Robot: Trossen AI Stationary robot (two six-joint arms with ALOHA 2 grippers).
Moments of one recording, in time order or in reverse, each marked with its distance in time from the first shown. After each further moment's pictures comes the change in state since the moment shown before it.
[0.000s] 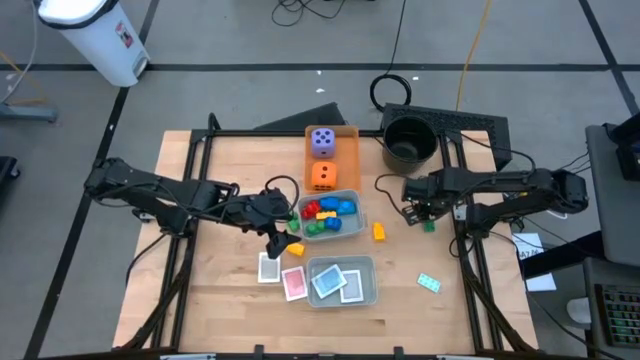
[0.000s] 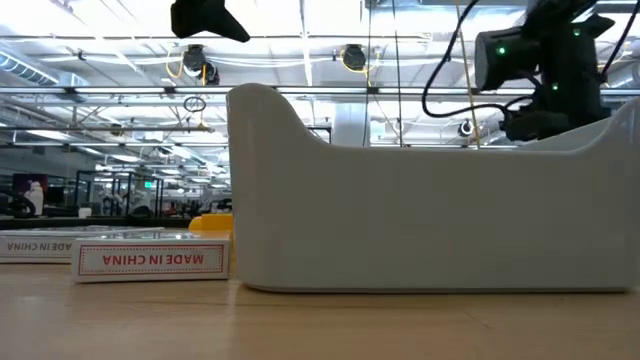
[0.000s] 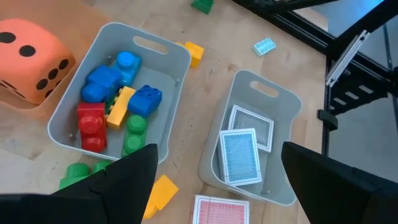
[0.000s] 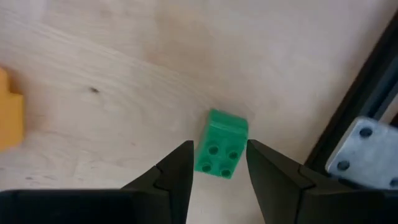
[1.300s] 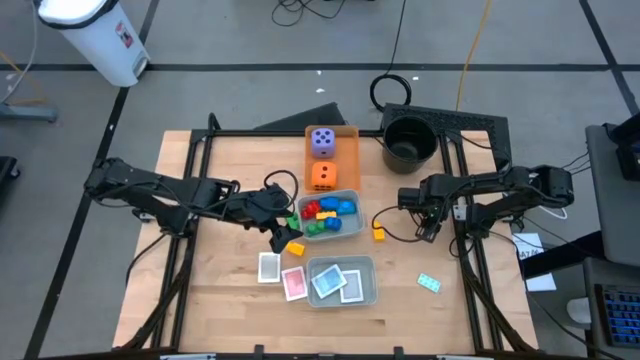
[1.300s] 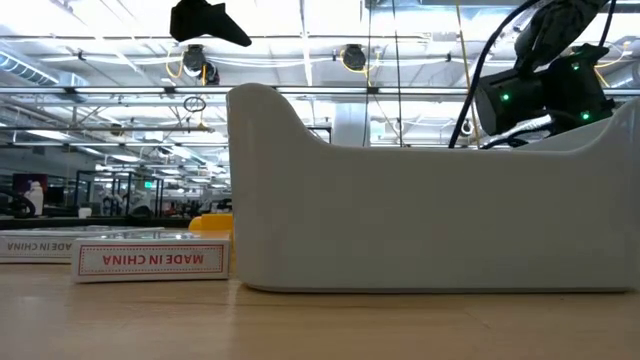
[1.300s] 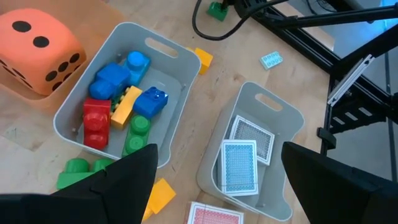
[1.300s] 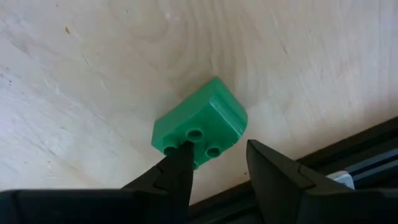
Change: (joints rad) left arm 0.029 0.000 0.000 0.007 -0.012 -0.084; right arm -0.003 0.153 -0.095 0.040 -0.044 -0.663
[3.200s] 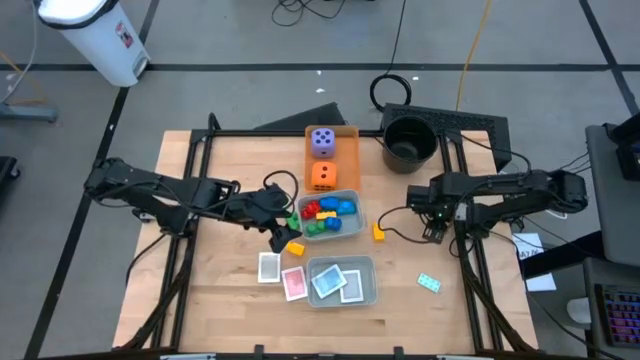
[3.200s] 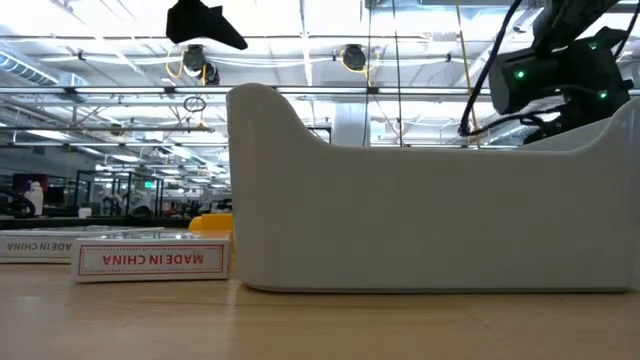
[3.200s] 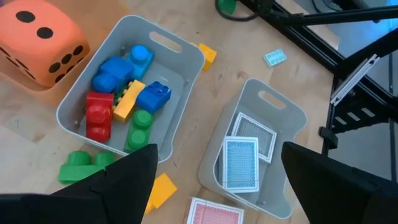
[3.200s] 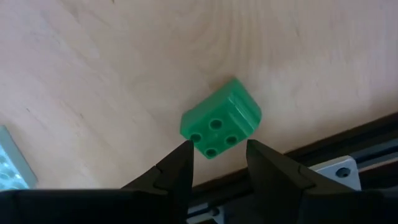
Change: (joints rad) left arm 0.000 0.000 0.000 -0.019 0.001 -0.027; right arm 0.004 -0.145 0.002 -0.105 -0.051 -0.068
